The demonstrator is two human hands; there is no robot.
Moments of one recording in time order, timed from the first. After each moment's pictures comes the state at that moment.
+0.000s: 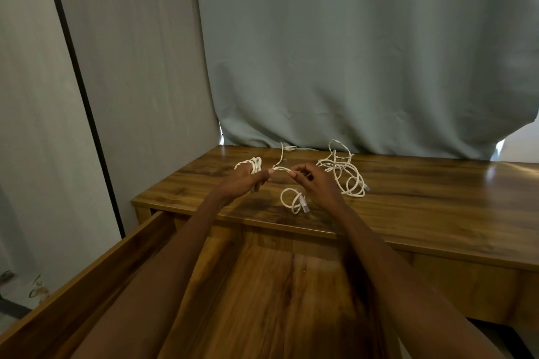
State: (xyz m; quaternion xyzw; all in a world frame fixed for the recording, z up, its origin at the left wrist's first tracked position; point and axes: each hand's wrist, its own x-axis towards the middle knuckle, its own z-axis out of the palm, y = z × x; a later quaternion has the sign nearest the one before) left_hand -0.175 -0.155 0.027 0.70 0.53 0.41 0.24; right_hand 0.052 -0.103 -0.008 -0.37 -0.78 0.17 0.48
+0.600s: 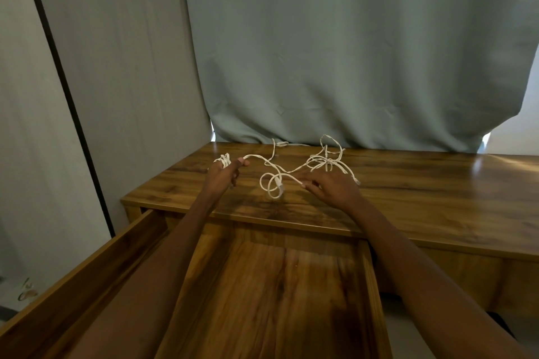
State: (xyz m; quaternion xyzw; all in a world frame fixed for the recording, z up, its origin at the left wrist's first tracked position) left_hand -0.189 -0.145 0.005 0.54 0.51 0.60 0.28; right_hand 0.109 -0.092 -0.012 -0.41 -0.86 -0.09 0.28
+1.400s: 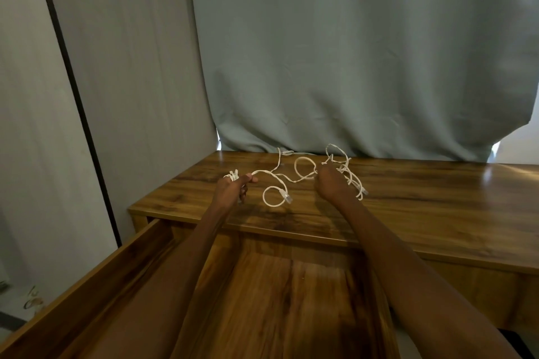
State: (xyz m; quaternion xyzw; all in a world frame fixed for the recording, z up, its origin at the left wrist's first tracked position) left_hand -0.183 -0.139 -0.006 0.49 0.51 0.62 0.33; right_hand 0.071 -0.046 0.005 -0.57 -0.77 0.02 0.29
